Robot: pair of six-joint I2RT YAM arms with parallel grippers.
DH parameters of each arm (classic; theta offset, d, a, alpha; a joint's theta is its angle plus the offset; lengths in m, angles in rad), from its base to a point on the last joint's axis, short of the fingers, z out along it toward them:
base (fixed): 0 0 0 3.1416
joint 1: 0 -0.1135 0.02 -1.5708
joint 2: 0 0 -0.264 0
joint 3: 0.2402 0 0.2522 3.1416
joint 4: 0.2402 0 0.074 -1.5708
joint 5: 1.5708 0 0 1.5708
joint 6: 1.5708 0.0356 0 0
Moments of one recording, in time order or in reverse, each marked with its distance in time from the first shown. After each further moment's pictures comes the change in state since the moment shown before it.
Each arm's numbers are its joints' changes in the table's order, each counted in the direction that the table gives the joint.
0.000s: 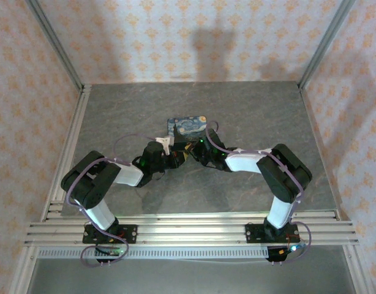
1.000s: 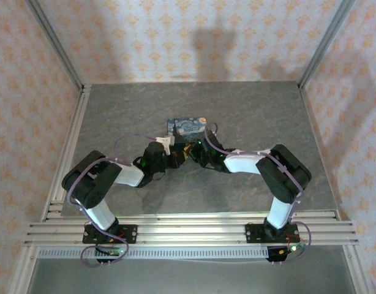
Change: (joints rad) left arm 0.021 -0.007 0.000 -0.008 -0.055 0.043; right arm -0.022 0.001 0.004 0.021 0.028 0.033
